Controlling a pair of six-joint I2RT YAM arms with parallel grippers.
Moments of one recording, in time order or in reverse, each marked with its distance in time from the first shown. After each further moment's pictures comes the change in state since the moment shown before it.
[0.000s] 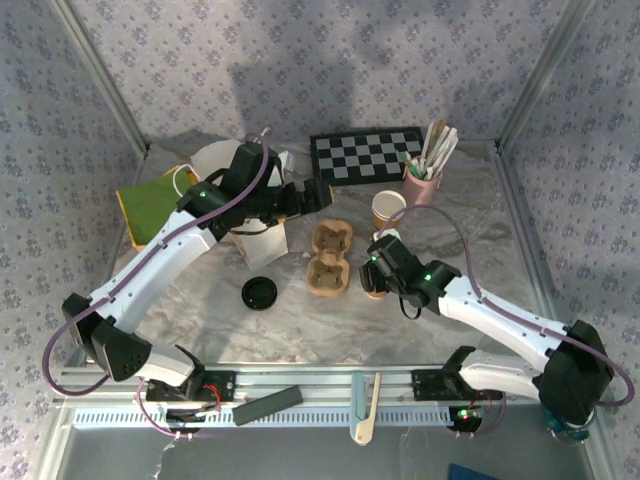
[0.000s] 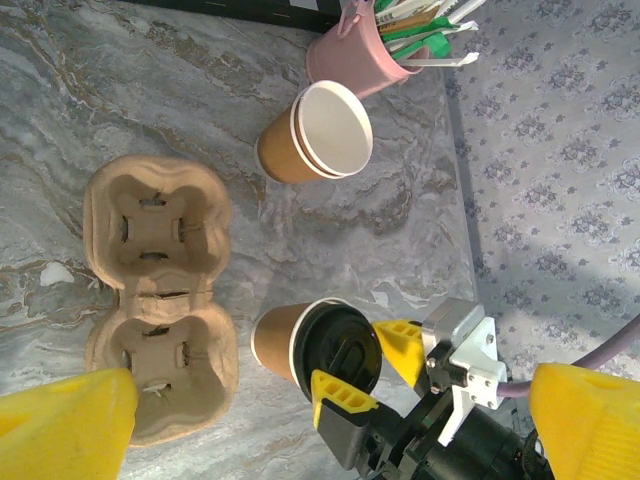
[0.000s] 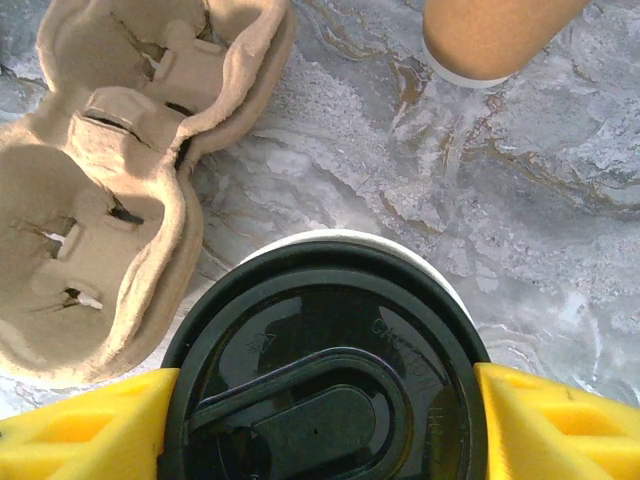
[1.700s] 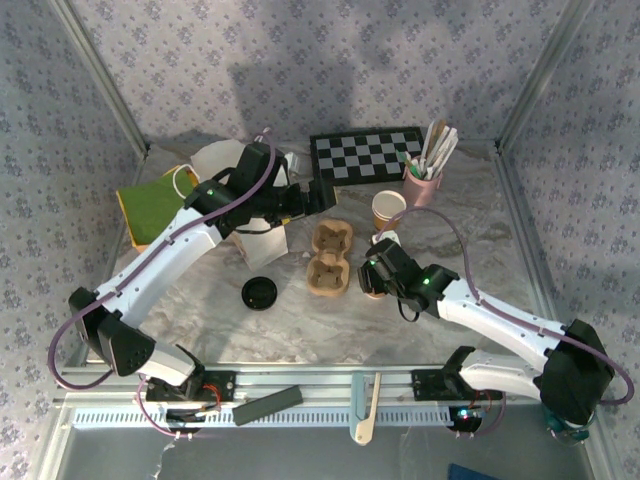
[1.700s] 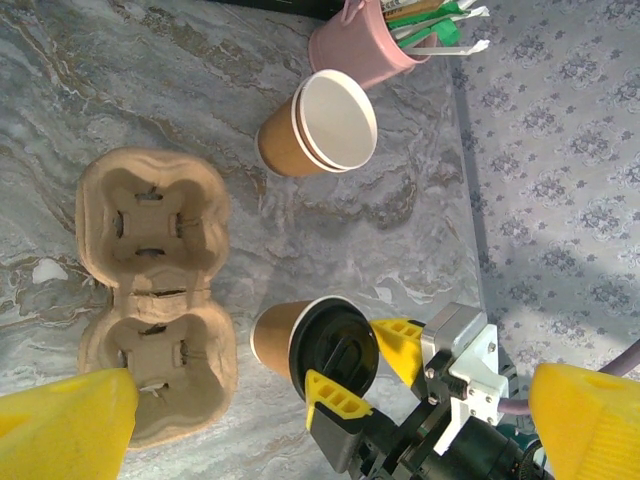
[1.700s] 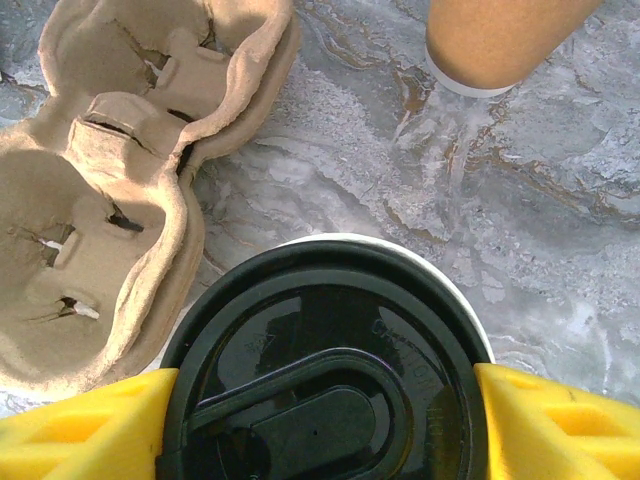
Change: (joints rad) left arm -0.011 0.033 0.011 0.000 0.000 -0.003; right arm 0.018 -0.003 -0.035 0.058 0.026 0.004
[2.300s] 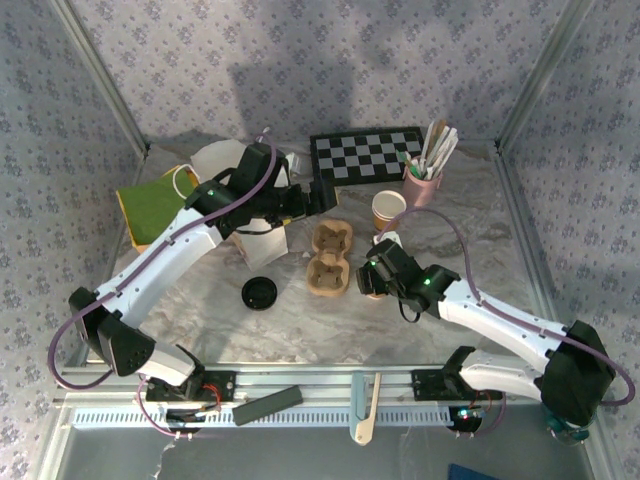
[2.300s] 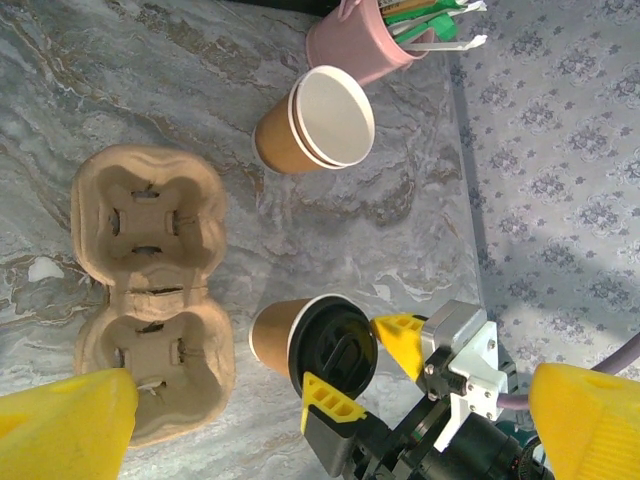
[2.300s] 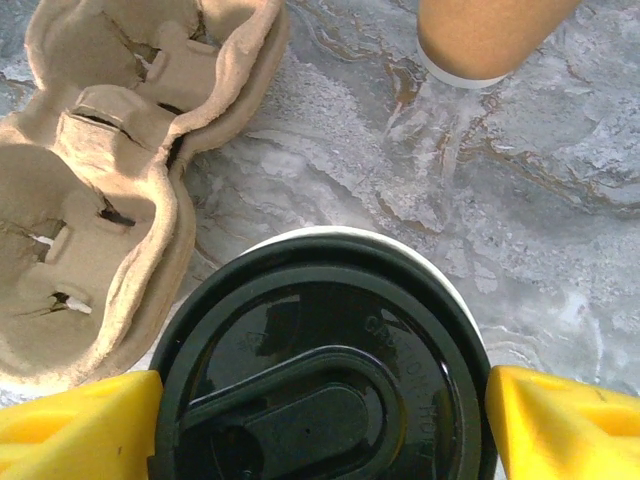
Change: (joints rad) left arm -0.005 0.000 0.000 0.000 0.001 0.000; right arm 0.000 -0.008 -0.001 -0.020 0.008 0.011
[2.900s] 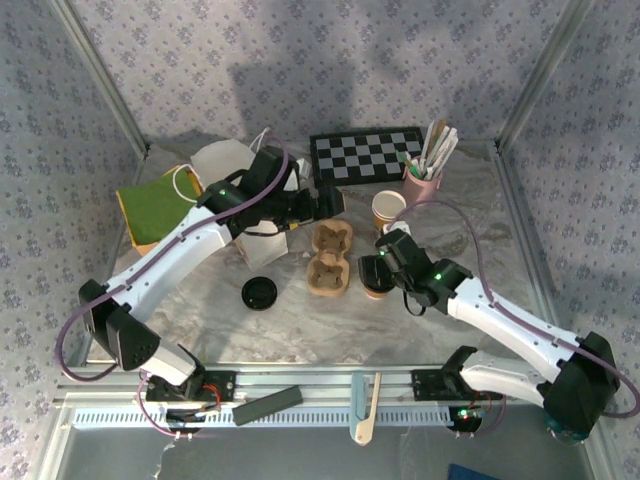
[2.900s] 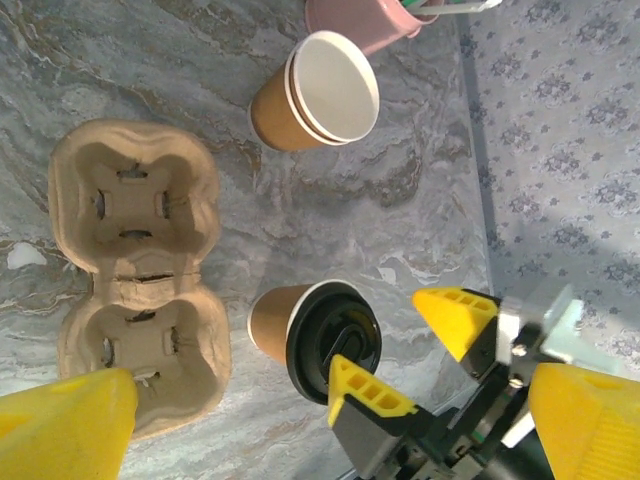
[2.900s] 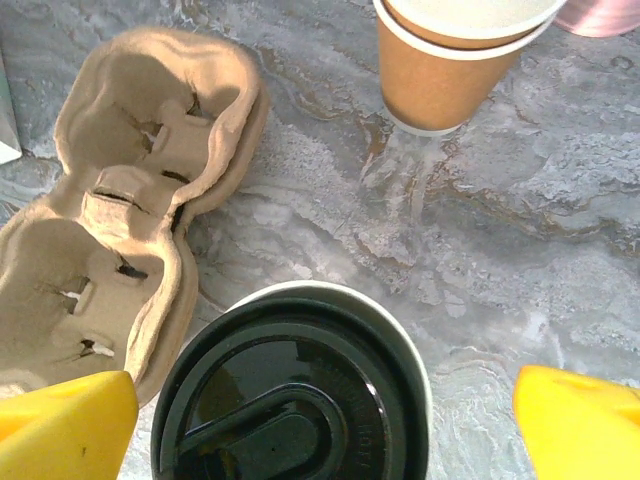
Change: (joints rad) left arm -0.037 0.047 0.004 0.000 0.007 0.000; right arm -0.063 -0.055 0.069 -0.056 -0.012 0.015
